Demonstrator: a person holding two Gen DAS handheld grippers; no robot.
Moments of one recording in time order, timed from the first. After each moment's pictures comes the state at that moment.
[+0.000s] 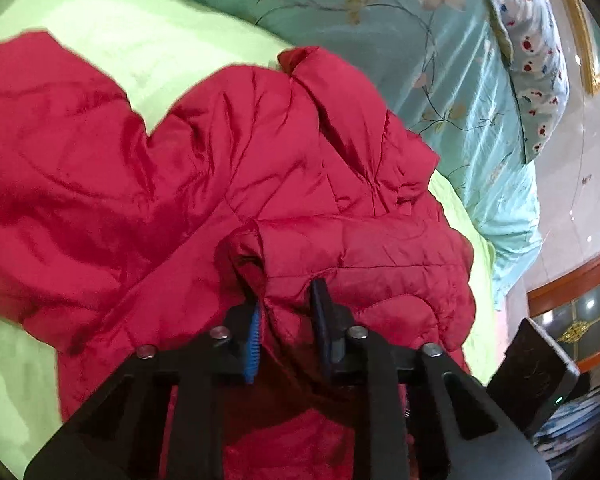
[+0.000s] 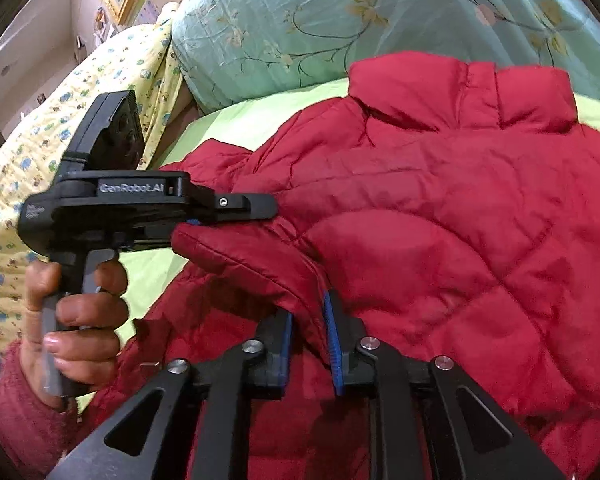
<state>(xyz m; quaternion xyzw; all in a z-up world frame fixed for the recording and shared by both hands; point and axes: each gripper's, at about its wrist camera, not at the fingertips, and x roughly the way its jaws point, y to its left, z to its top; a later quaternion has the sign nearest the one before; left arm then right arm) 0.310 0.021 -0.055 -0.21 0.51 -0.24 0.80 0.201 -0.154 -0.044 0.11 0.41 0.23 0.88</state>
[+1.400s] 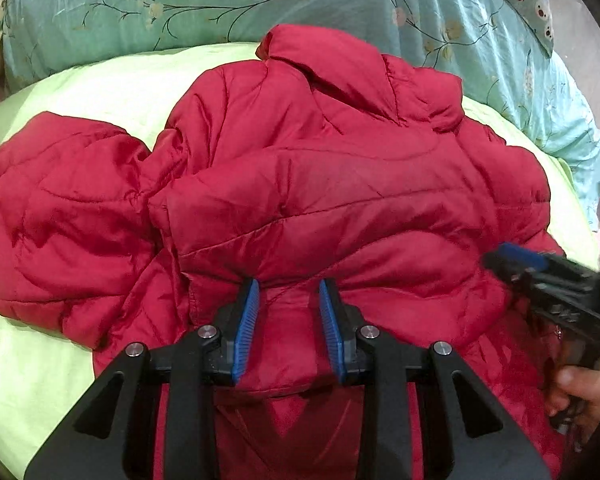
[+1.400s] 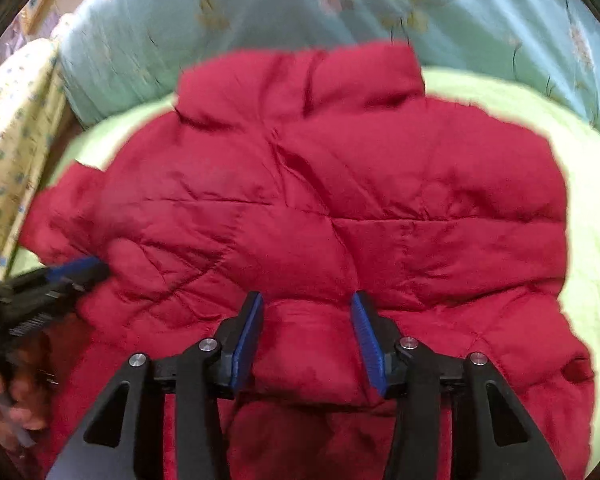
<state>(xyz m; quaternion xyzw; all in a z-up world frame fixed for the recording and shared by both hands) 0.274 -0.015 -0.074 0.00 0.46 -0.17 0.87 0.225 -0.228 -0.067 0.07 0.44 0.03 0.90</state>
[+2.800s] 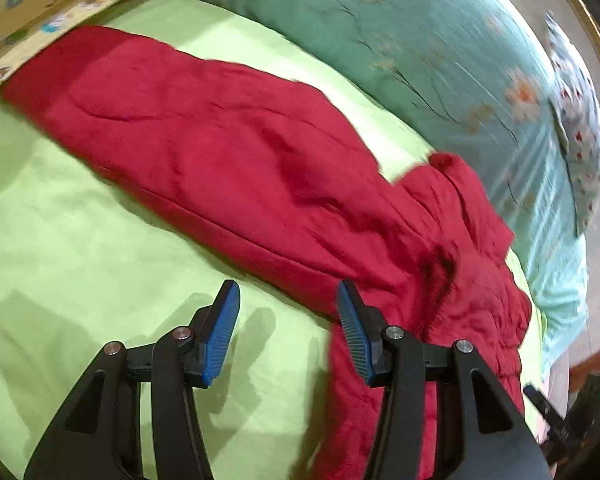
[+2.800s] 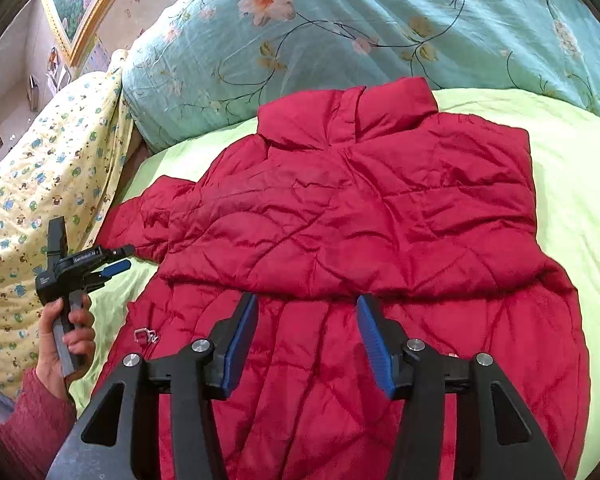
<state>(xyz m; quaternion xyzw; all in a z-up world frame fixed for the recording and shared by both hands) 0.256 0.187 -0.070 -0.25 0.44 -0.06 0.86 0.119 -0.222 -0.003 0.13 0.39 0.11 0.90</state>
